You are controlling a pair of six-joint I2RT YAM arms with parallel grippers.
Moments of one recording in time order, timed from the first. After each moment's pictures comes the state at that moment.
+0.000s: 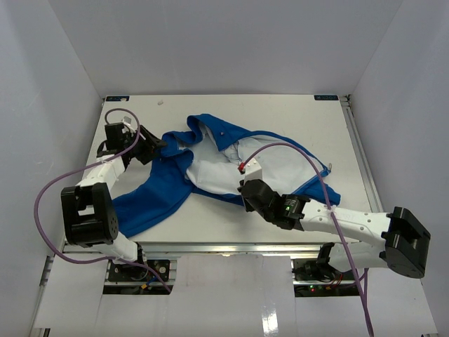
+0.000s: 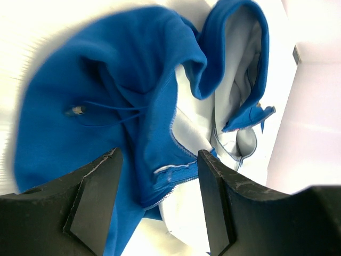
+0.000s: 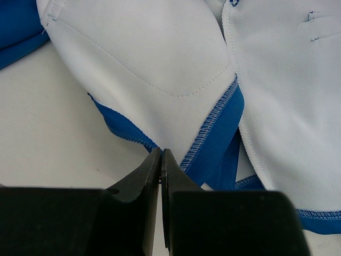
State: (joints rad) left arm 0.12 1.55 0.98 -0.12 0.50 -0.70; right arm 1.13 1.22 0.75 -0.21 0.50 0.39
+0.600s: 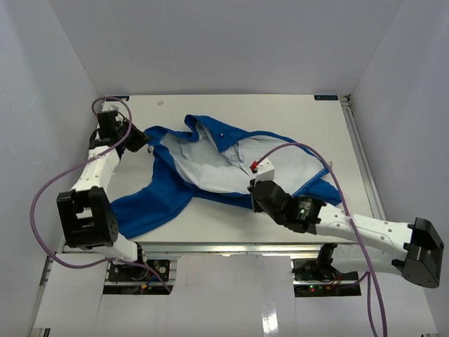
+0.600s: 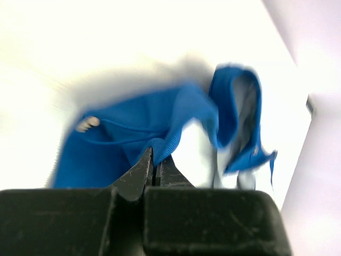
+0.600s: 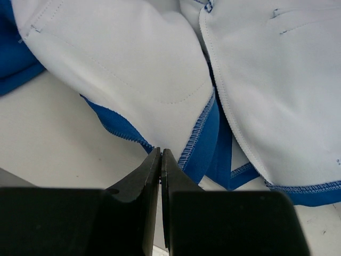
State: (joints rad) left arm 0.13 1.53 1.14 -0.28 0.29 -0.70; right arm 1.13 1.08 0.74 -0.32 0.53 0.44
